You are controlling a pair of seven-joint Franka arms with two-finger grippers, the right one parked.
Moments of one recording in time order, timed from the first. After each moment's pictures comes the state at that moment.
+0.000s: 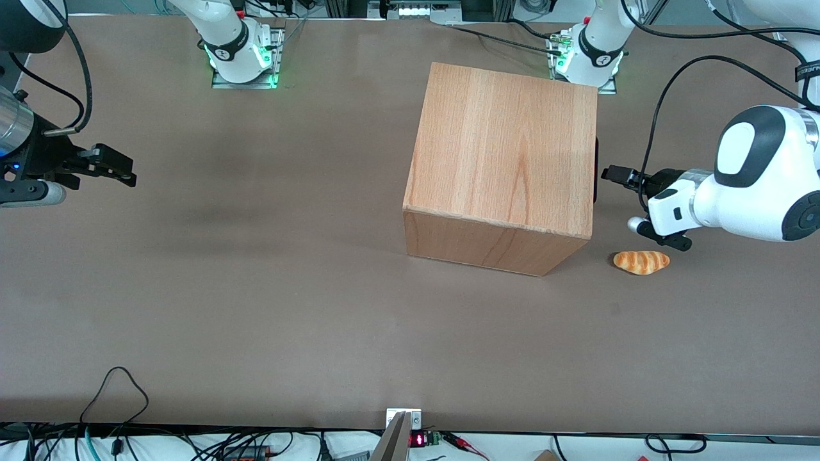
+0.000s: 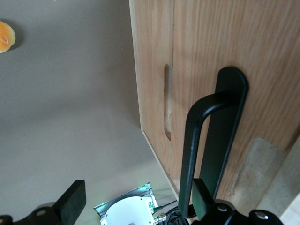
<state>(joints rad) 0.07 0.34 -0.12 -1.62 -0.22 1.41 0.26</state>
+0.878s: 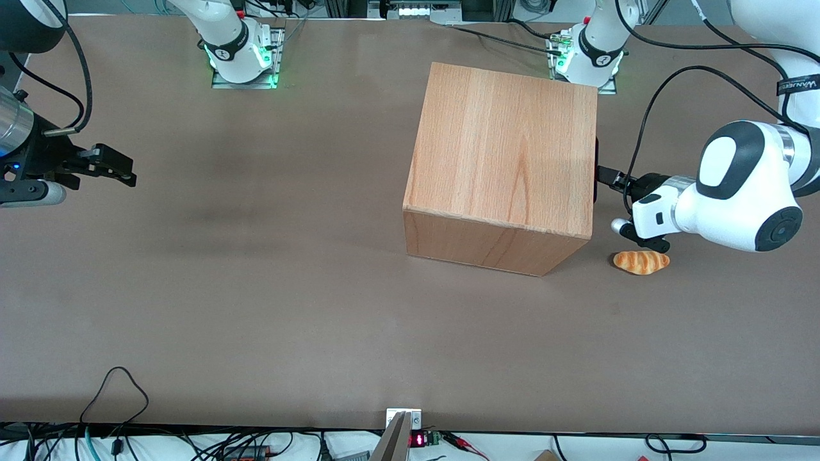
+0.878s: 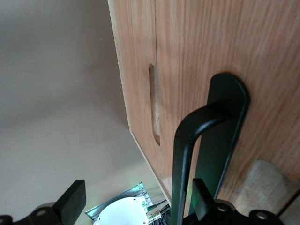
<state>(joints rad) 0.07 0.38 -0.13 -1.63 -0.26 1.41 0.29</state>
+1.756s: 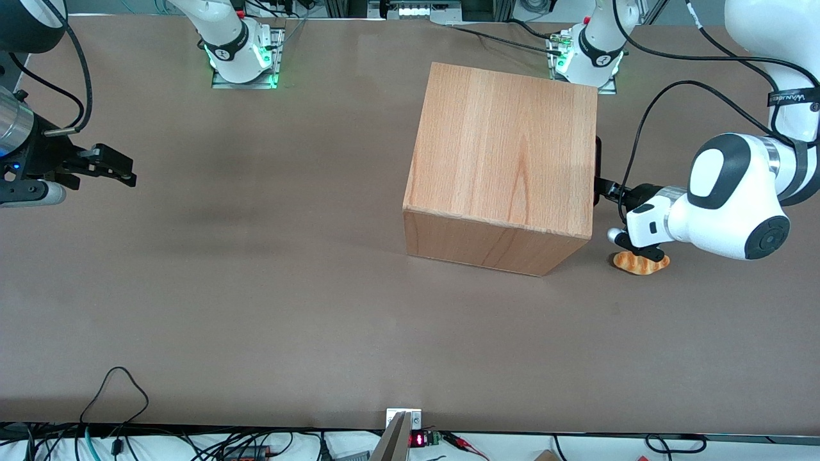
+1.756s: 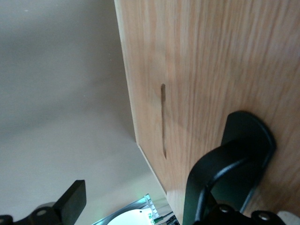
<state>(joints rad) 0.07 0.42 -0.14 -1.63 -0.24 1.47 0.30</state>
